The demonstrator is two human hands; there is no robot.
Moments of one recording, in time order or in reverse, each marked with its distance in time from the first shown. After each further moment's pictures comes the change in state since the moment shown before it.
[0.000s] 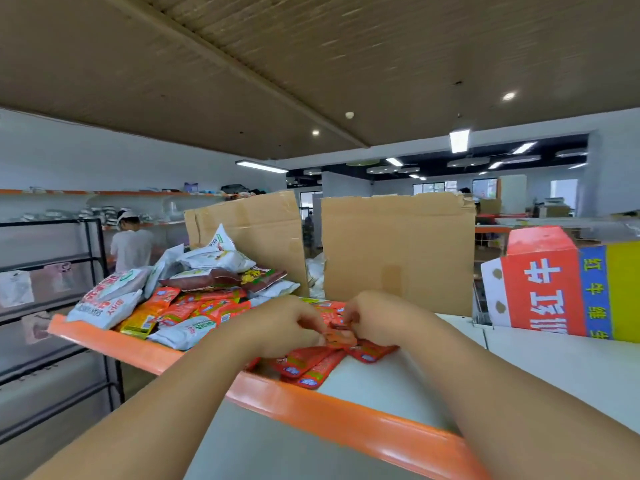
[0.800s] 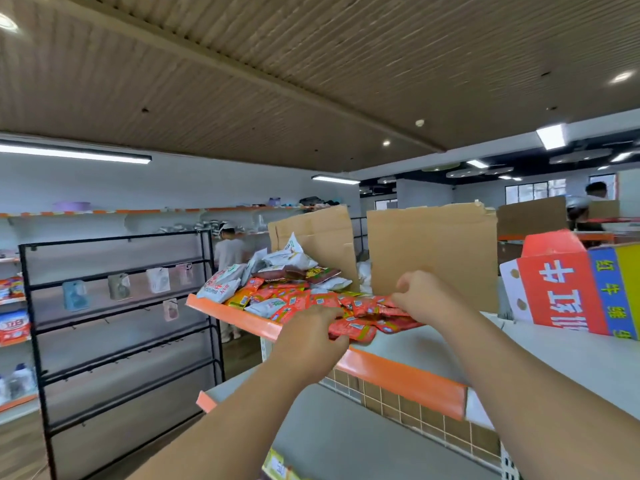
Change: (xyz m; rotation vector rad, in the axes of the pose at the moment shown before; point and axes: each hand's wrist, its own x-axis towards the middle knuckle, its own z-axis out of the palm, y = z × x) left_hand -0.133 0.085 0.043 0.156 0.445 -0.231; right_hand -0.115 -0.001 -0.042 0.431 0.251 0.134
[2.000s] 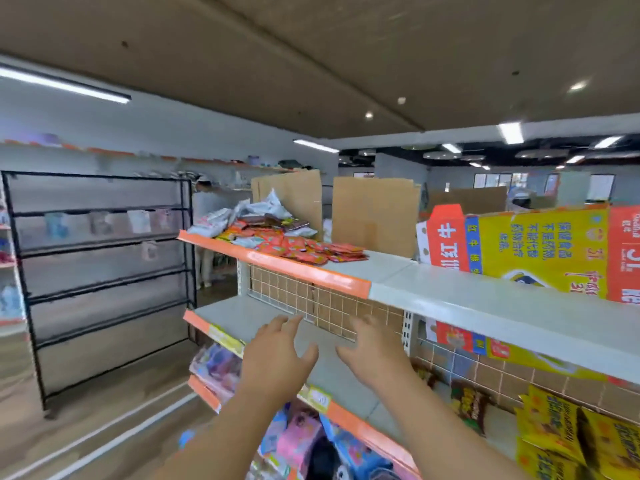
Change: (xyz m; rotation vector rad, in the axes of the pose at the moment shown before) left_hand -0.240 0.099 0.023 0.000 0.070 -0.214; right_hand -0.302 0.033 0.015 -0.136 -0.073 -0.057
